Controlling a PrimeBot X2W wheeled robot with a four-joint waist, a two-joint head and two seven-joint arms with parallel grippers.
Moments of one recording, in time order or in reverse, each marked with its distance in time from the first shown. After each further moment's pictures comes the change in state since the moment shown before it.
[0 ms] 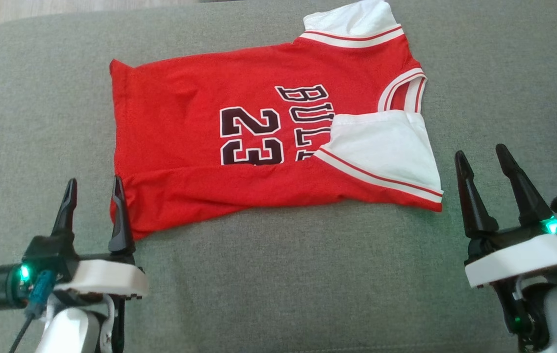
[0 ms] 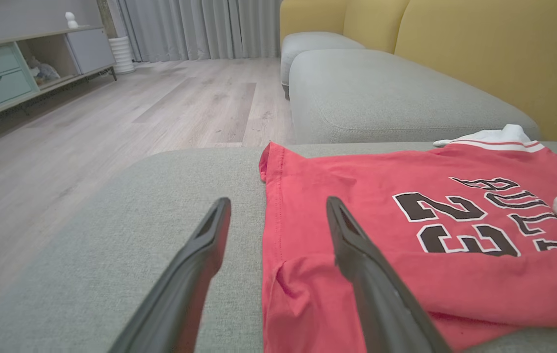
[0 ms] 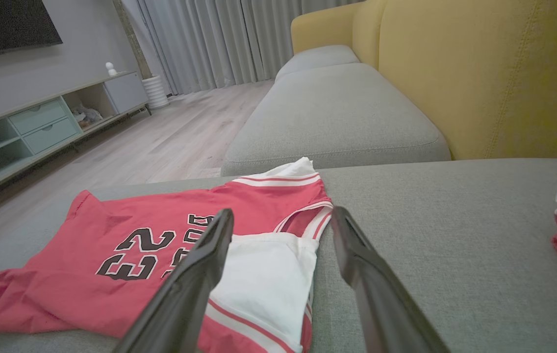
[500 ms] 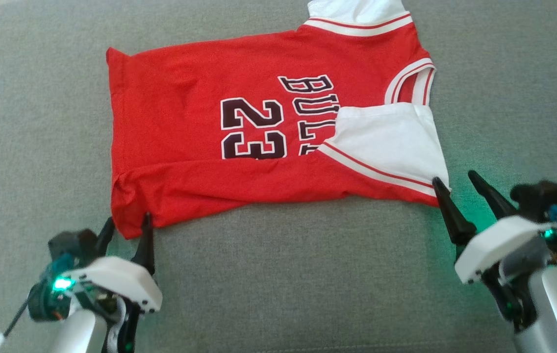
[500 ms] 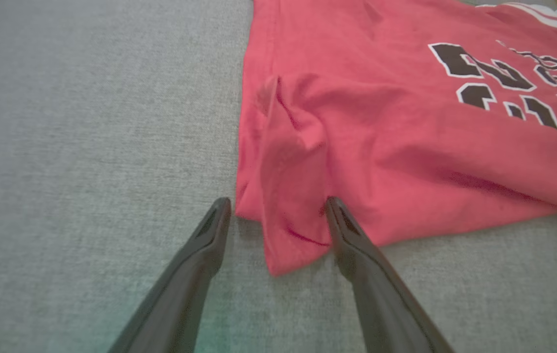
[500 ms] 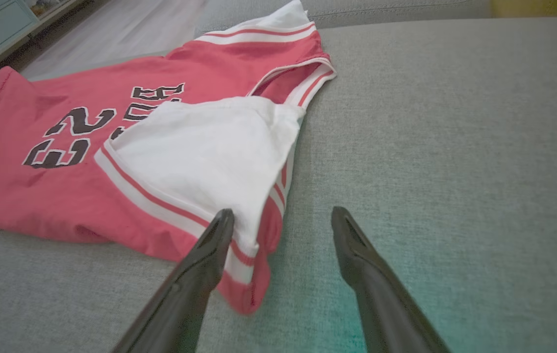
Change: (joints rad) left arm -0.037 -0.026 -0.033 0.198 -0.181 -0.105 0.201; right arm -0.113 -0.085 0.081 0.298 0.044 0.000 0.123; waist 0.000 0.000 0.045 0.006
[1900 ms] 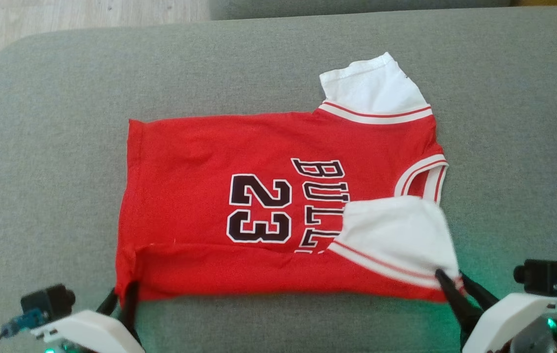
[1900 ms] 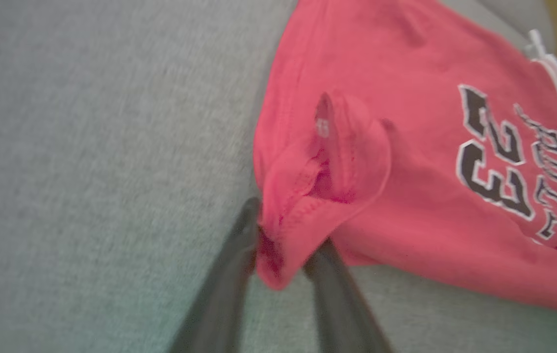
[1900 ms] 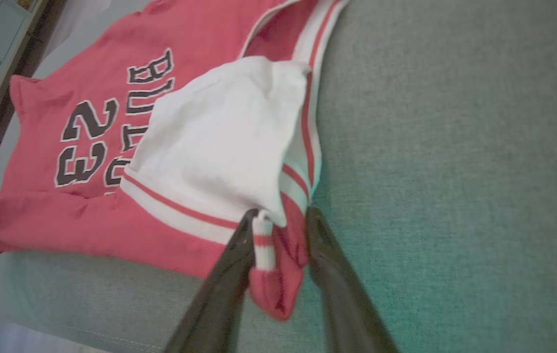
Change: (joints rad) left arm 0.281 0.044 0.086 -0.286 -0.230 0.034 0.236; right arm 0.362 0.131 -0.137 -0.306 0.141 0.000 0.366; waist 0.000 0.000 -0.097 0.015
